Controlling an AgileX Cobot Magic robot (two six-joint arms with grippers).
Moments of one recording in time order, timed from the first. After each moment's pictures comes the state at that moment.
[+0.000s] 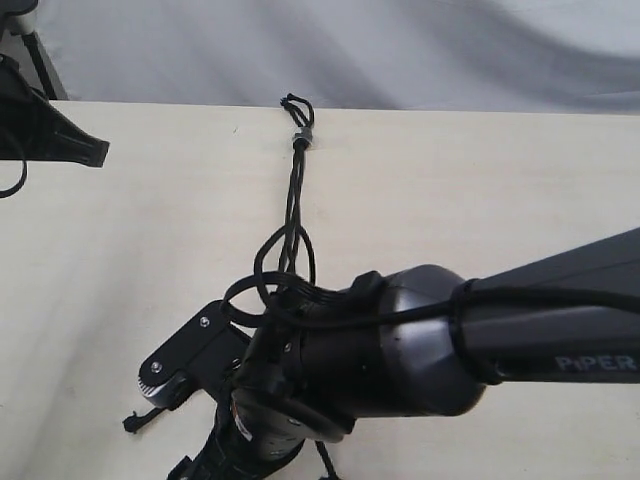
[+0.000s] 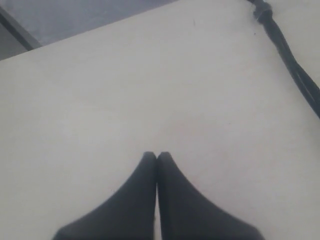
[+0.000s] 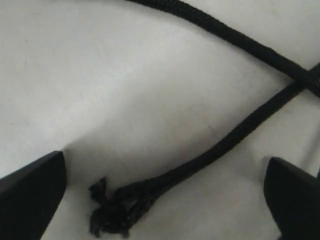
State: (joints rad) left arm -0.21 1.27 -0.85 0.49 0.43 -0.36; right arm 1.02 1.91 -1.02 -0.18 0.48 0.37
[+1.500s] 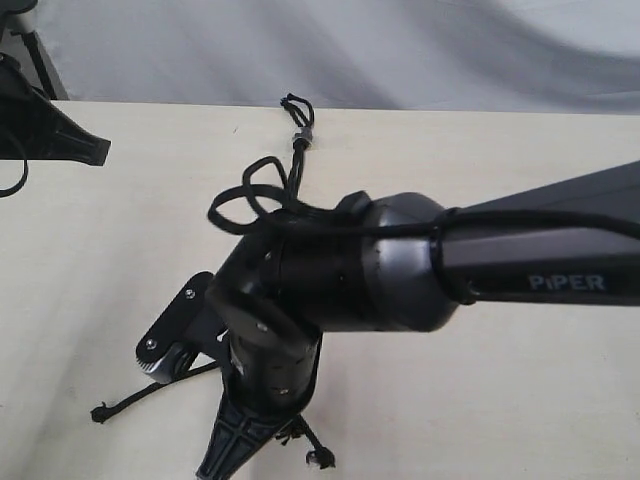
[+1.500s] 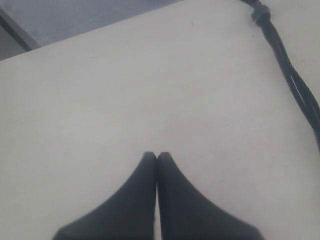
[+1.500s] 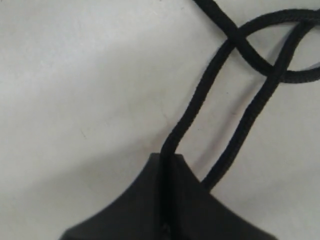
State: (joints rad) left arm -0.21 1.27 -0.85 0.49 0.42 -0.36; right arm 0.95 1.93 -1.18 -0.10 0.76 0.02
